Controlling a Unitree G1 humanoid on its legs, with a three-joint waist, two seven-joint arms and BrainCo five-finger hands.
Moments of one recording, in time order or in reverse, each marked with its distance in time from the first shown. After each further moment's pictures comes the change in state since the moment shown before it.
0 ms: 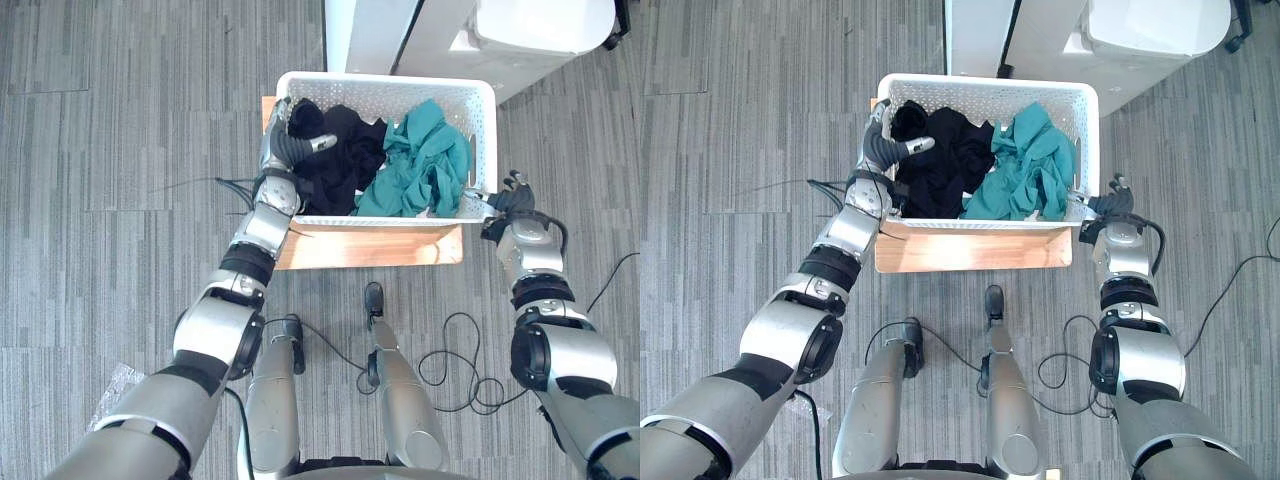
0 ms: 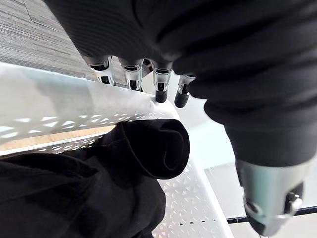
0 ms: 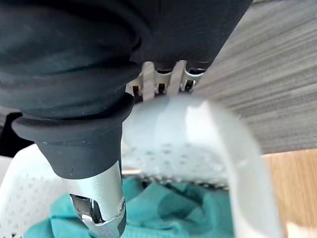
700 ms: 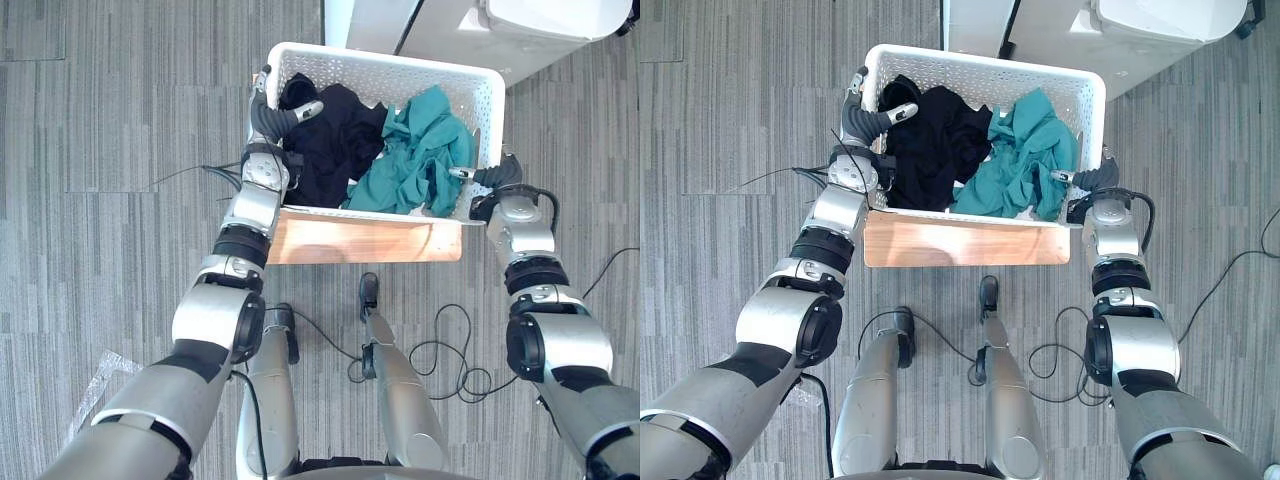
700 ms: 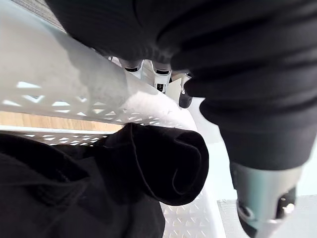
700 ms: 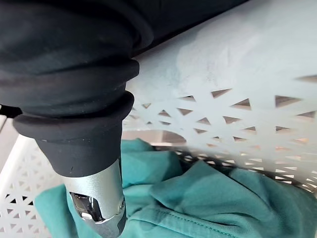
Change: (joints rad) left arm -0.022 -0.005 0.128 -0.002 -0.028 -0.010 -0.006; right arm -0.035 0.016 0.043 -0.050 0.003 0.009 -0.008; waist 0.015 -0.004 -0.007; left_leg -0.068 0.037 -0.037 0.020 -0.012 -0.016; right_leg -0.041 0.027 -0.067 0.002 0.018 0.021
